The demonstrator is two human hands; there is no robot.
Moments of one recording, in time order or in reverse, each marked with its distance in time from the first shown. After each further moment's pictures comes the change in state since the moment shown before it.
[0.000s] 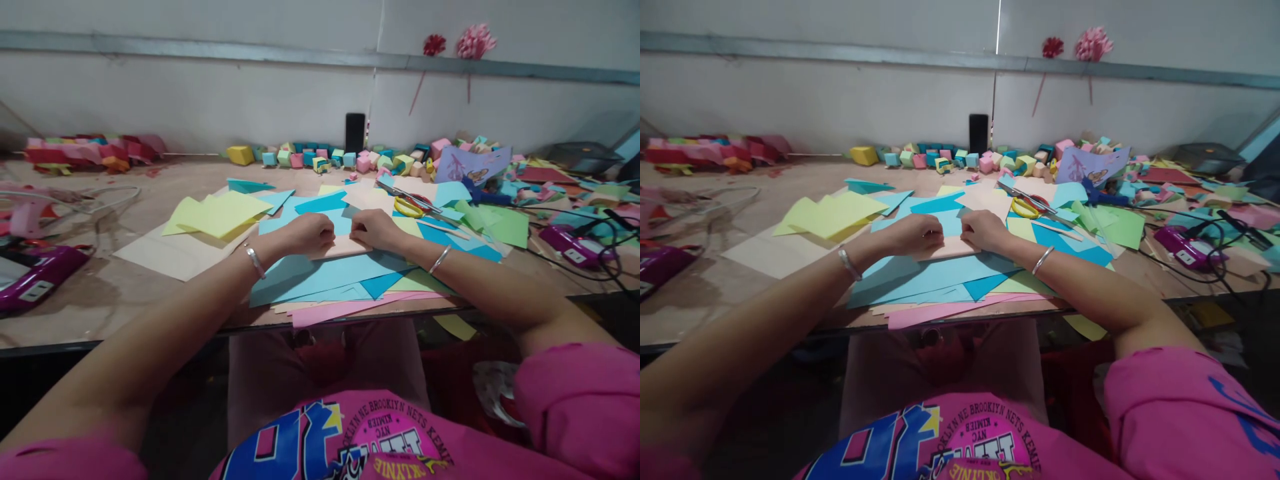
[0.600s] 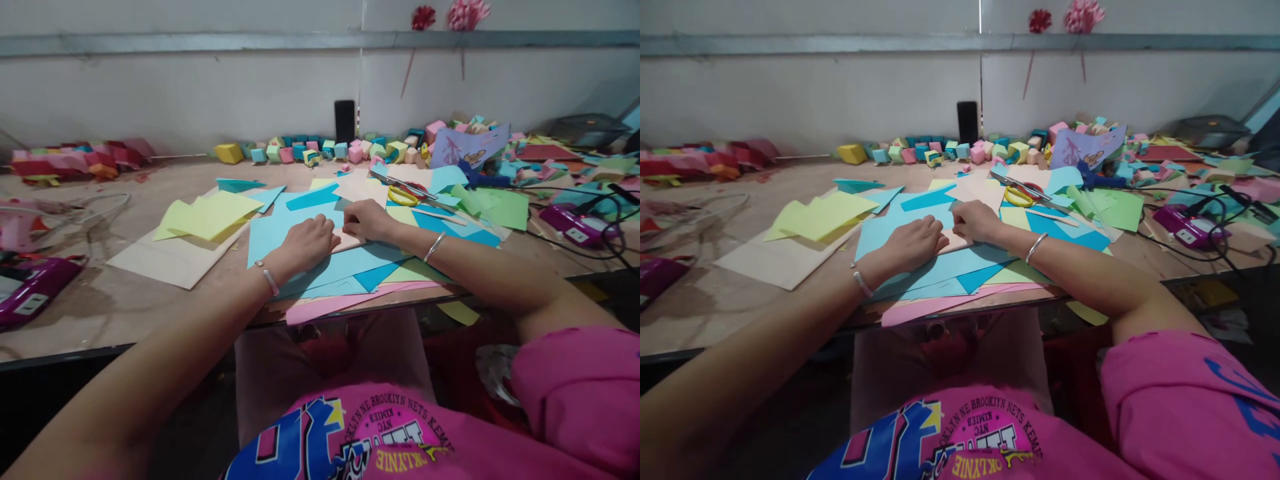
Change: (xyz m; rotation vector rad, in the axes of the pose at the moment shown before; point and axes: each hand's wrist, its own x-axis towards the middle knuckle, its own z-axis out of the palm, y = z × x) left_hand -0.007 0.033 0.026 0.272 0.044 -0.140; right_hand 0.002 0.000 -0.001 0.053 -0.010 0.031
